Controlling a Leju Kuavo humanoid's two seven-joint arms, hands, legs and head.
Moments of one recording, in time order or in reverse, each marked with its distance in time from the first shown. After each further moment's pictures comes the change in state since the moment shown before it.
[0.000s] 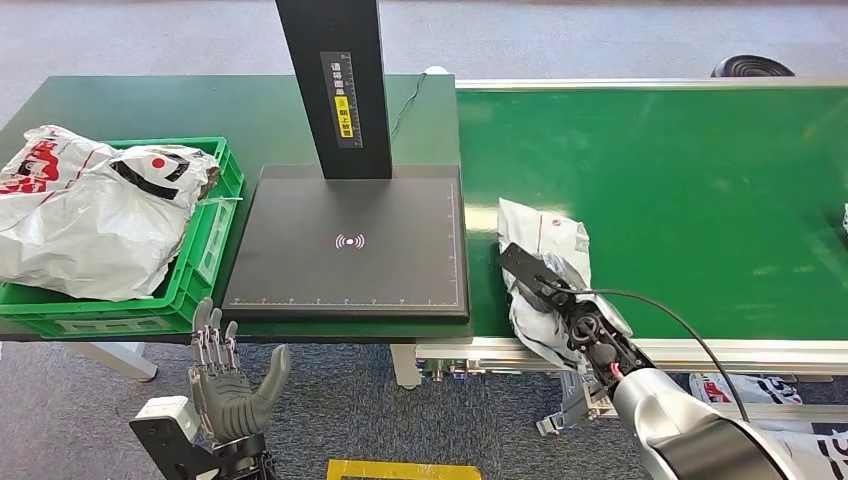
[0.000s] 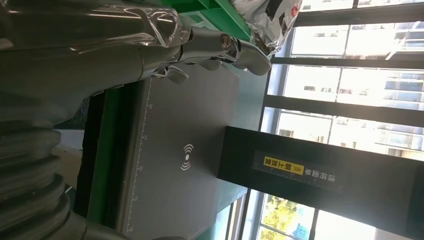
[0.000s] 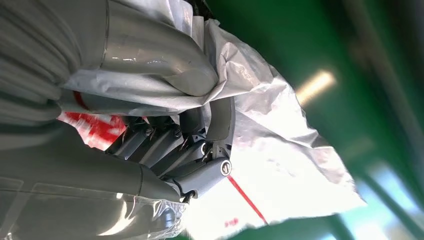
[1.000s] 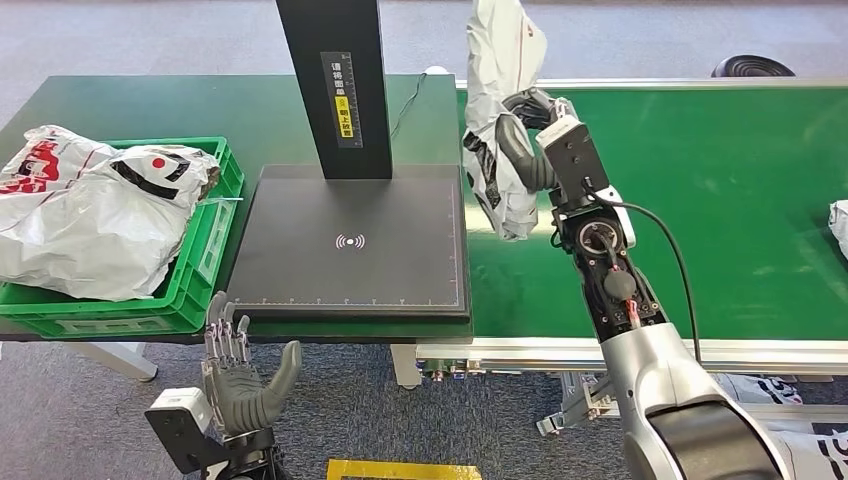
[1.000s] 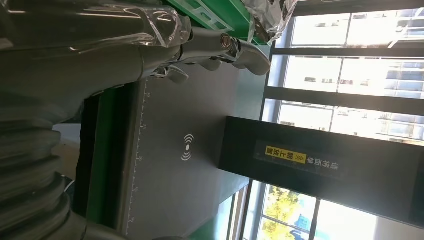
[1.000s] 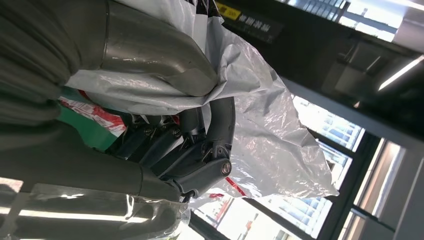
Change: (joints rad) left arm -0.036 0.003 -0.019 0.040 0.002 -0.010 0.000; right arm -0.053 0.093 -0.192 -0.577 -0.184 0.127 -0.293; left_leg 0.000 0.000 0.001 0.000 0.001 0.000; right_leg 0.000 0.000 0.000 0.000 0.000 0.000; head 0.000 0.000
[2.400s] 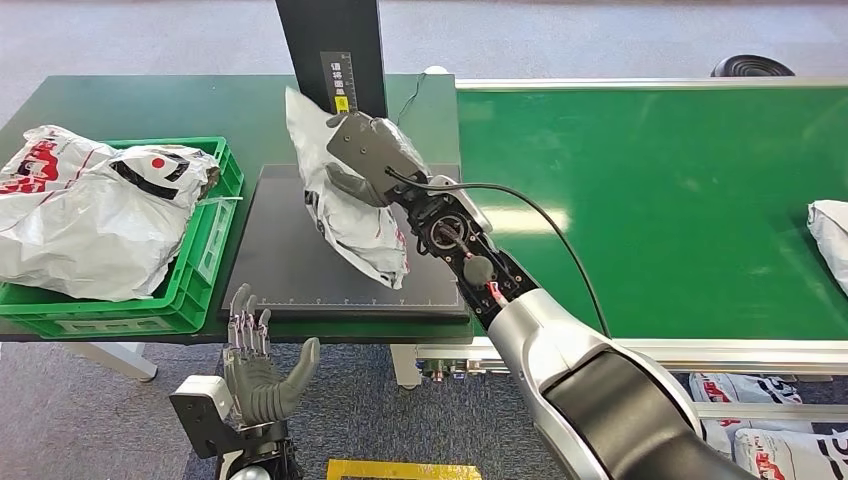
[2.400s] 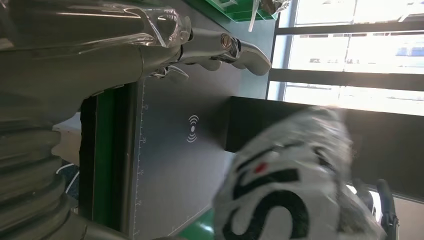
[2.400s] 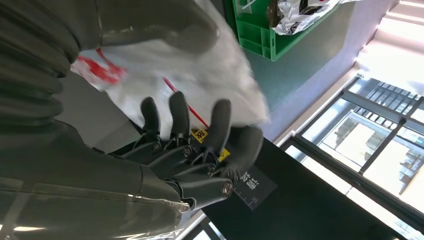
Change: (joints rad) left arm -0.046 -0.008 -0.009 0.076 -0.005 -0.048 0.000; right arm -0.228 0.339 0.216 0.445 0.110 -0.052 0.217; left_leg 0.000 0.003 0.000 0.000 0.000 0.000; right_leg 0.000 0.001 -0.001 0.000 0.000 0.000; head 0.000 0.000
